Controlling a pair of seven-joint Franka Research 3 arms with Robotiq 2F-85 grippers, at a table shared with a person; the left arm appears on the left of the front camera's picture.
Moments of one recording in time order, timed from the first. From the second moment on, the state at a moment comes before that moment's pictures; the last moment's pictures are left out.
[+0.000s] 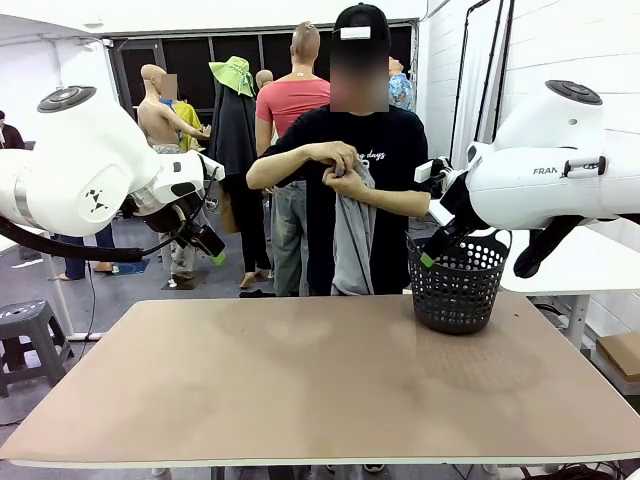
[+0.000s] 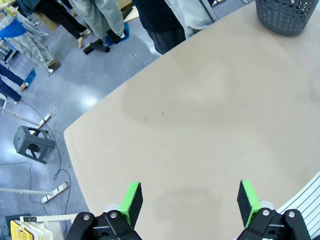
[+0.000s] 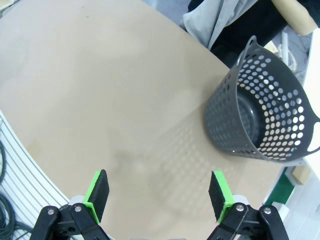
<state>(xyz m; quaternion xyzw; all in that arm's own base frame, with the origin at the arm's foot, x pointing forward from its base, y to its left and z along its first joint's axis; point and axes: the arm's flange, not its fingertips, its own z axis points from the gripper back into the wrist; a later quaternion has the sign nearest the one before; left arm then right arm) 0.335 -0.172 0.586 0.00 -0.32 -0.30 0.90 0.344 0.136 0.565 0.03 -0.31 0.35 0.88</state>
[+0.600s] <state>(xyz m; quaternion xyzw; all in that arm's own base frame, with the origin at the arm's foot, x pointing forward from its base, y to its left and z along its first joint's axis) 0.335 -0.172 0.586 0.00 -0.32 -0.30 0.90 0.344 0.136 0.565 0.03 -0.31 0.35 0.88</state>
